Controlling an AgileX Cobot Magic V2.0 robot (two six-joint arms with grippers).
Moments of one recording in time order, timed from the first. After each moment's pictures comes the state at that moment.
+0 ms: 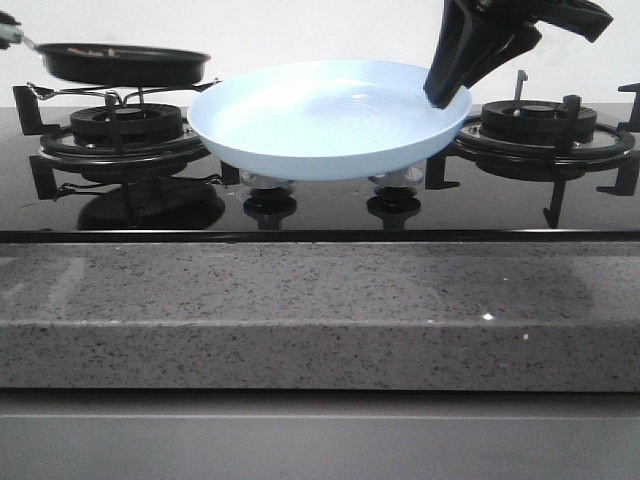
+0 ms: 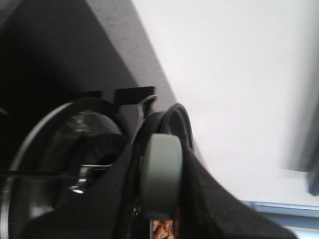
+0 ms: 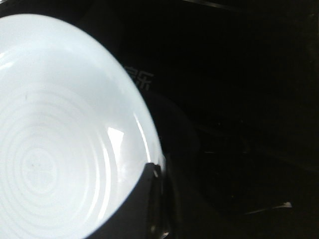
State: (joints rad) left arm 0.32 1.90 -1.46 -1.52 0.94 0.45; right arm 0.32 1.62 -1.40 0.33 0.85 -0.05
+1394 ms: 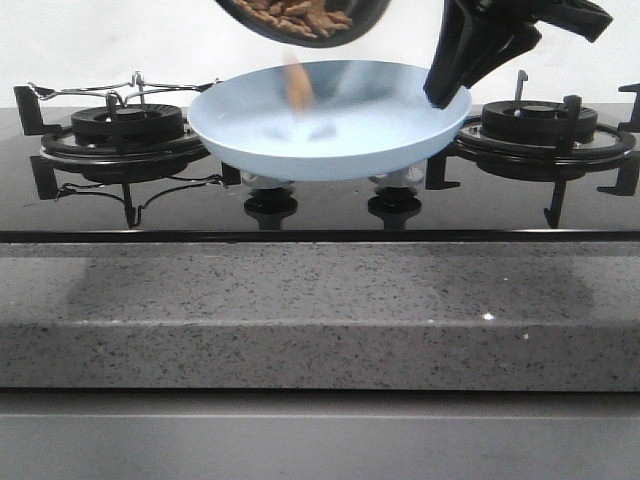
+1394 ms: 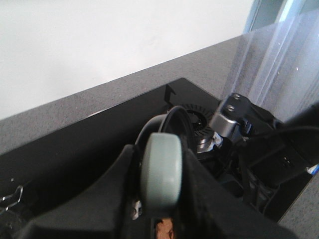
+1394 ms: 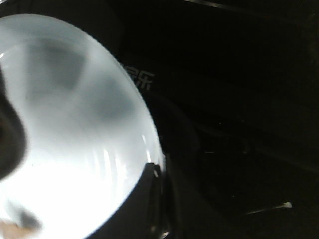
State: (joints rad) left arm -0.47 1.33 -1.46 -0.60 0.60 0.56; right arm 0.32 1.62 -1.40 0.33 0.85 -0.05
